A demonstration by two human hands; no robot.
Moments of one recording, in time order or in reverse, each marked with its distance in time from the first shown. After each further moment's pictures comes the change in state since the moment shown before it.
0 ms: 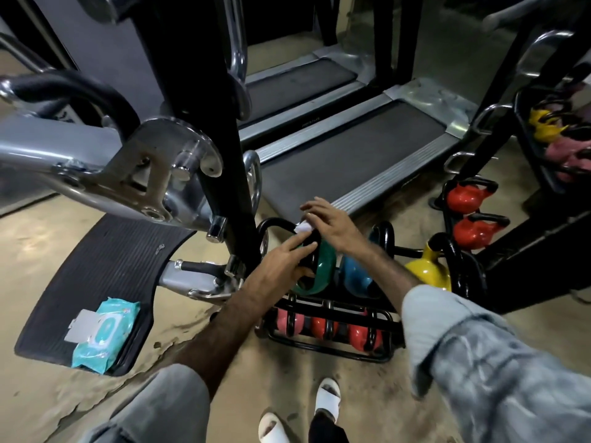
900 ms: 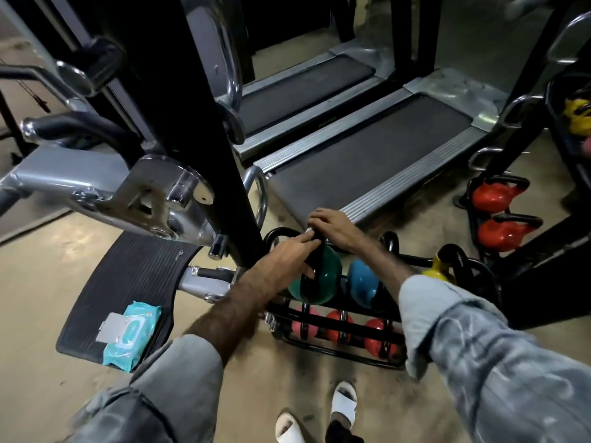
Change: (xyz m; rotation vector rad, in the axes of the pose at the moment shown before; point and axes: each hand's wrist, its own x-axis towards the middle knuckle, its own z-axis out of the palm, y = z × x) left_hand 0.055 0.024 -0.035 0.226 -0.362 -0.115; right_hand 0.029 0.002 -0.022 0.060 -0.147 0.052
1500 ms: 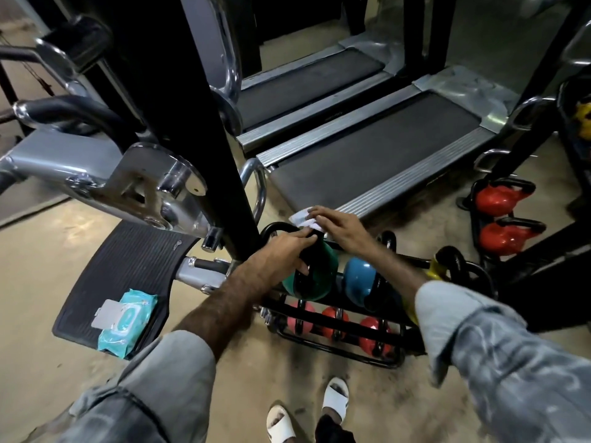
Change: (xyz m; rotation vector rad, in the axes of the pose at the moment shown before) left_hand 0.003 -0.003 0.001 -0.036 0.057 0.010; right_hand -0.026 0.012 -0.008 0.131 0.064 -0.056
